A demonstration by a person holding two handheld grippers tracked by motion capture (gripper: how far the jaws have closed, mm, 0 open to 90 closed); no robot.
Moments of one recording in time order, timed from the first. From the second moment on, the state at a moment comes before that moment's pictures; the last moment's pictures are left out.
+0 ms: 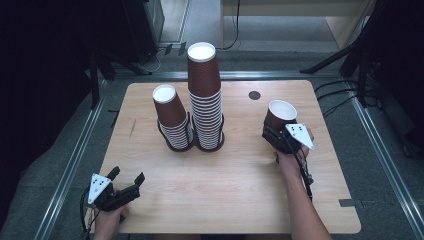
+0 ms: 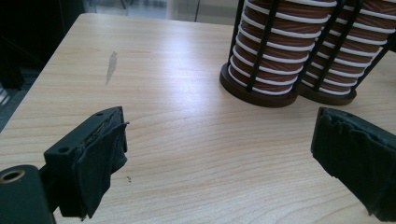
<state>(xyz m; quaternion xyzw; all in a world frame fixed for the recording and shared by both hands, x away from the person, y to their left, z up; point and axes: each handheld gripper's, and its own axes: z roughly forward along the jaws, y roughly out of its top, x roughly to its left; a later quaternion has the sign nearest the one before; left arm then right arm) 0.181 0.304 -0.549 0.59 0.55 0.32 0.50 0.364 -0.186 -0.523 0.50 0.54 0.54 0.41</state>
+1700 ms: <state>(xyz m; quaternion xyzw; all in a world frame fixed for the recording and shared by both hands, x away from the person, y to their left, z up) 0.182 0.304 -0.549 0.60 0.55 0.31 0.49 0.359 -0.177 -0.542 0.51 0.62 0.46 0.38</state>
